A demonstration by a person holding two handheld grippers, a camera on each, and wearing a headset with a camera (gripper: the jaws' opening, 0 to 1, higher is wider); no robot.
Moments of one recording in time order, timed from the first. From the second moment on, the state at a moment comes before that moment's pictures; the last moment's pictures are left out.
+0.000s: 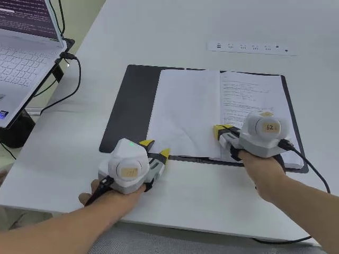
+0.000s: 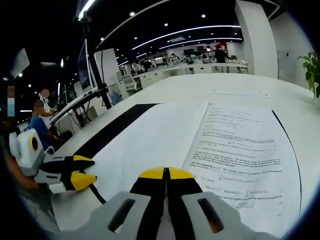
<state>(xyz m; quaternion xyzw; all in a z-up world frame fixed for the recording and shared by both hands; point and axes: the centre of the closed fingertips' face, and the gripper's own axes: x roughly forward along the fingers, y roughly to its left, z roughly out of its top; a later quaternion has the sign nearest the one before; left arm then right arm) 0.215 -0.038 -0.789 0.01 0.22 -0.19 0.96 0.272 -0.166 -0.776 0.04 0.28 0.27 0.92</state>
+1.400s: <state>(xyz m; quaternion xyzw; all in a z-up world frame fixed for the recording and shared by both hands) 0.220 -0.031 -0.786 -0.01 0.28 -0.16 0.95 0.154 -0.182 -0.720 0.17 0.34 0.29 0.88</state>
